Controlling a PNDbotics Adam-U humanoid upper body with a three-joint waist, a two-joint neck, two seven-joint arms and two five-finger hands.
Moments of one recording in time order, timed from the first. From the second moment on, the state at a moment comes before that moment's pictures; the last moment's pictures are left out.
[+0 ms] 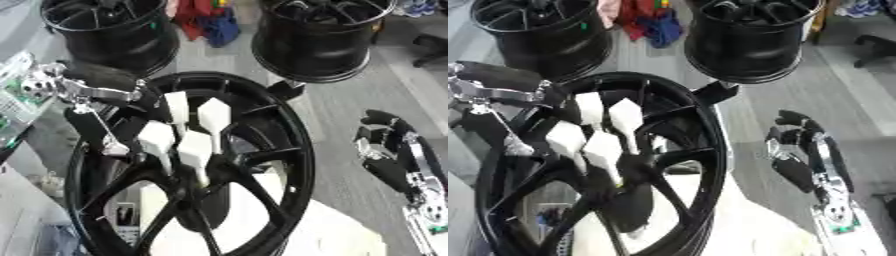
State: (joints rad) left arm -0.82 0.70 -0.57 -1.57 -0.31 -0.26 -0.85; right arm -0.01 -0.26 0.04 -1.76 0.17 -0.07 -0.17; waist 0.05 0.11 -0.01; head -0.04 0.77
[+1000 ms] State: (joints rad) left arm -0.83 0.72 -0.50 -1.59 -0.22 -0.25 -0.87; right arm -0.01 -0.26 0.04 -1.76 0.17 -0.07 -0.17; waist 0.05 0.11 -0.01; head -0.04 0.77
